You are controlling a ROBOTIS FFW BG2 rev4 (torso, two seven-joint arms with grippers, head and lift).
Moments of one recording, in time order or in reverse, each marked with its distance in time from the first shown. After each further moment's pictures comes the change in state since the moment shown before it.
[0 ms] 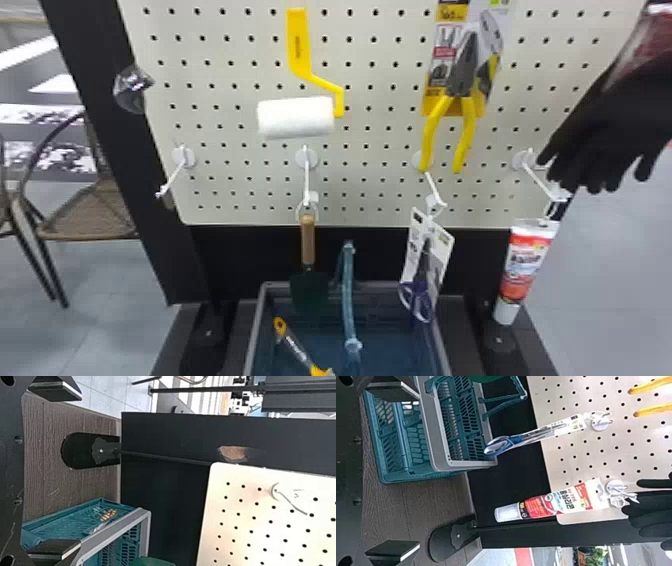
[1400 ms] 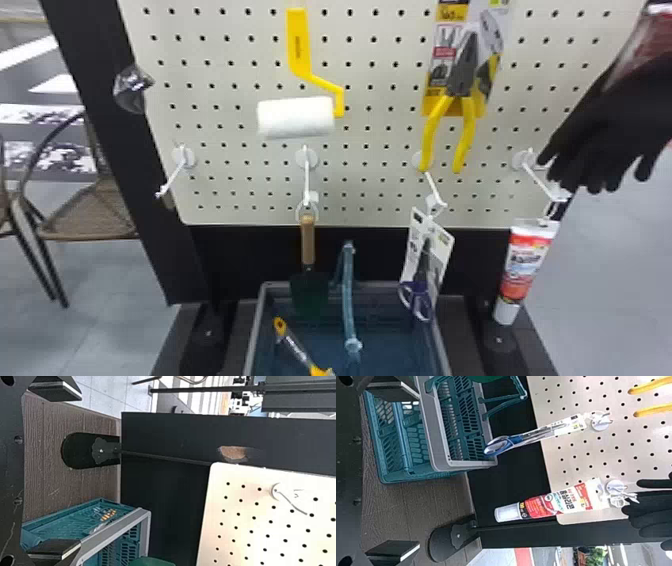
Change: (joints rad) left arm 0.000 0.000 0.000 0.000 0.000 0.000 0.000; right arm 0.000 0.000 0.000 0.000 0.000 0.000 0.000
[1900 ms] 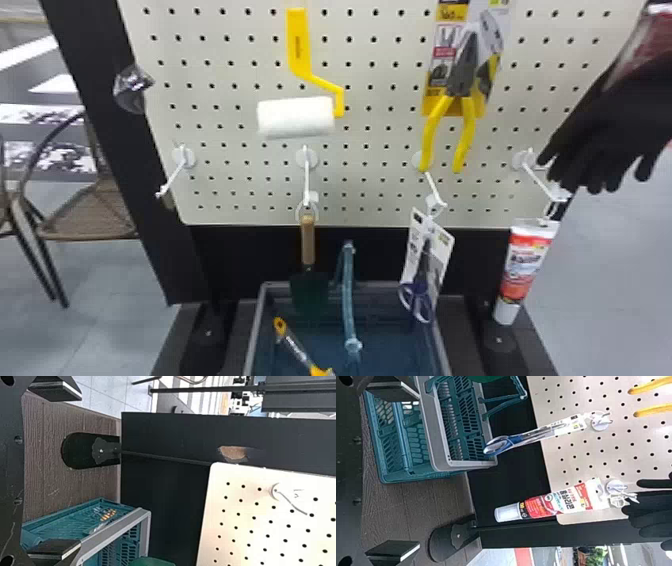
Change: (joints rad) left arm 0.000 0.000 0.000 0.000 0.000 0.000 0.000; right arm 0.000 0.000 0.000 0.000 0.000 0.000 0.000
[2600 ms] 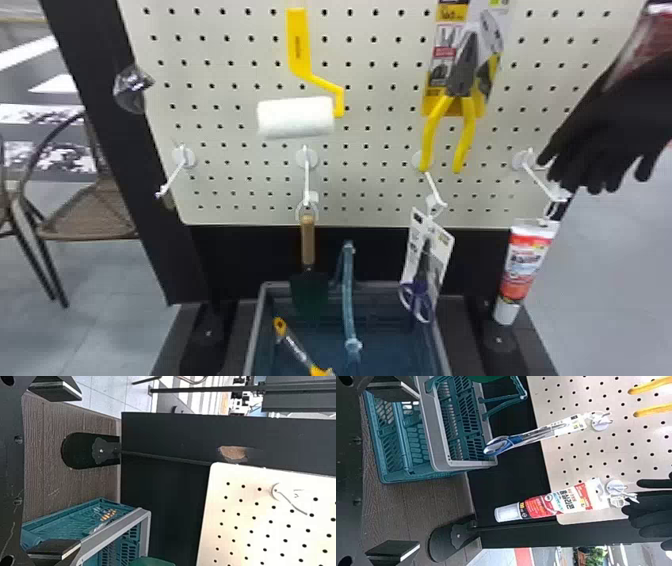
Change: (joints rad) left arm 0.000 0.000 0.000 0.000 0.000 0.000 0.000; right arm 0.000 0.000 0.000 0.000 0.000 0.000 0.000
